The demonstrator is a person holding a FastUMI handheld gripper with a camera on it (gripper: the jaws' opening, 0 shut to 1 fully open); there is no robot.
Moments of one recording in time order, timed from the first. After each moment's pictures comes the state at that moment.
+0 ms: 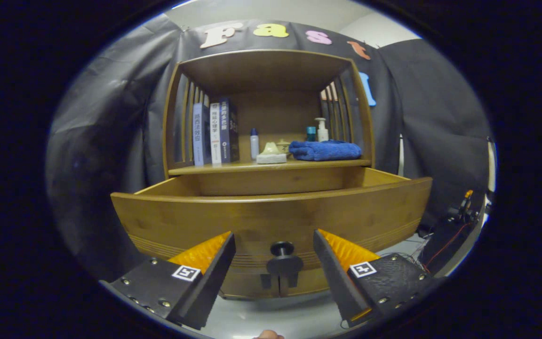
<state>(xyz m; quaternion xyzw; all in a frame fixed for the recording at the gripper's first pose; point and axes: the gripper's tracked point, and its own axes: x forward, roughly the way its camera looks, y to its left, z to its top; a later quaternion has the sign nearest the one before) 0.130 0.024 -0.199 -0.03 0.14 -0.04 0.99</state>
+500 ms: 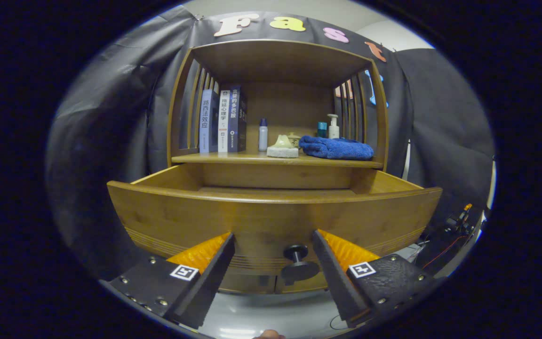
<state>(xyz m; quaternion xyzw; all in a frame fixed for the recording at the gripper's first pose) 0.141 0.029 -0.204 -0.04 0.16 -0.04 0.99</state>
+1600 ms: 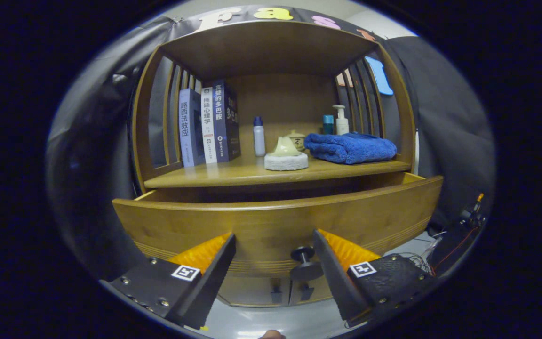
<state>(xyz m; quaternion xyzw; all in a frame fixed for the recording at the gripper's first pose) 0.252 0.035 -0.207 0.00 0.17 -0.04 0.98</state>
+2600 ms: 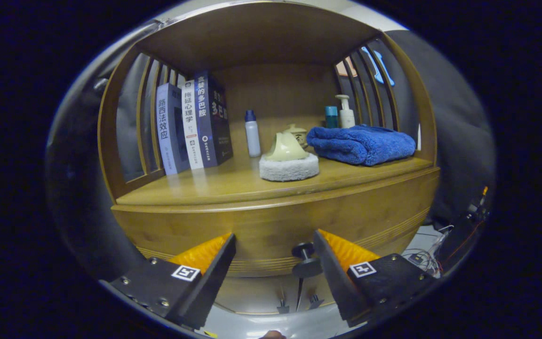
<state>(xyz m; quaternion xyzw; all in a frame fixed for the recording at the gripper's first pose) 0.316 0.035 -0.220 0.02 0.18 -0.05 0.98</state>
